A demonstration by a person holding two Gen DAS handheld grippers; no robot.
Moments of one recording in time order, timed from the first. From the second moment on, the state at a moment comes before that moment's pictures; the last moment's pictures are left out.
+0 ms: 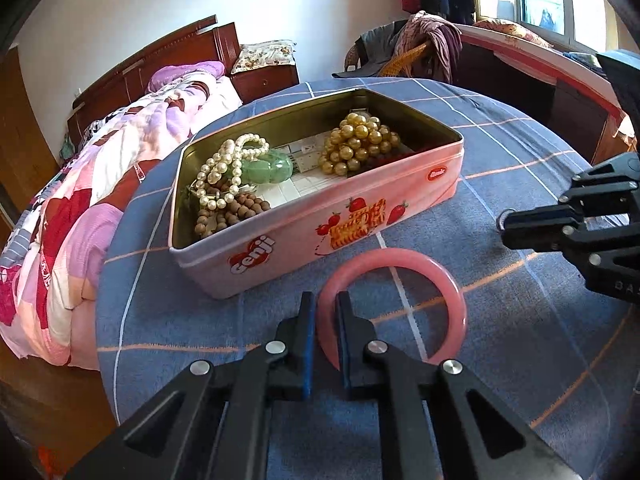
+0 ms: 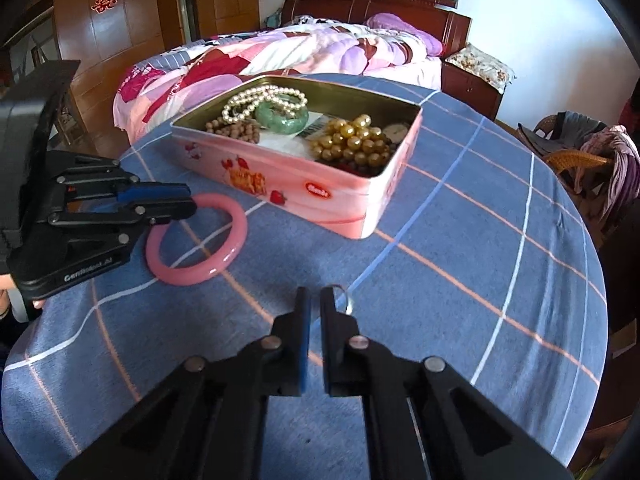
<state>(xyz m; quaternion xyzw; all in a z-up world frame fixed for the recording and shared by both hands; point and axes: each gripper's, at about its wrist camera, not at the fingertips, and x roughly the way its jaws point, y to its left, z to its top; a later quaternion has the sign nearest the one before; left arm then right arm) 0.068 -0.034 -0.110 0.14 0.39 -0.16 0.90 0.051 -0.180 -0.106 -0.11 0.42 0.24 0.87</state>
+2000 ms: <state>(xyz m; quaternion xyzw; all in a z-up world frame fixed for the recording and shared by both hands) 0.060 -0.012 -0.027 0.12 0.30 -0.14 0.94 0.062 -0.165 -0.041 -0.12 0.31 0.26 0.91</state>
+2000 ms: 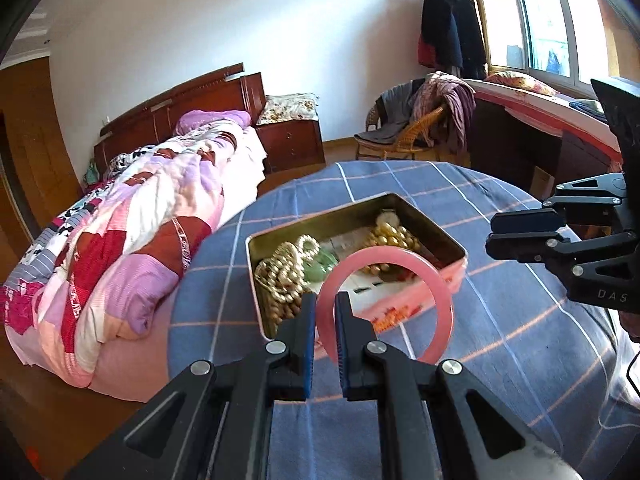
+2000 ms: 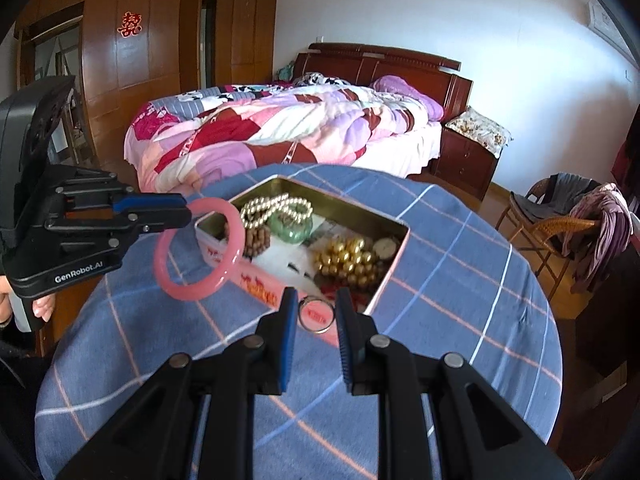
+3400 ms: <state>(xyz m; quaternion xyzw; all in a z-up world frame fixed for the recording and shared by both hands) 0.141 0.002 -0.023 0.13 0.30 -0.09 0.94 0.134 -0.138 -0.036 -0.12 0.31 0.22 0.92</state>
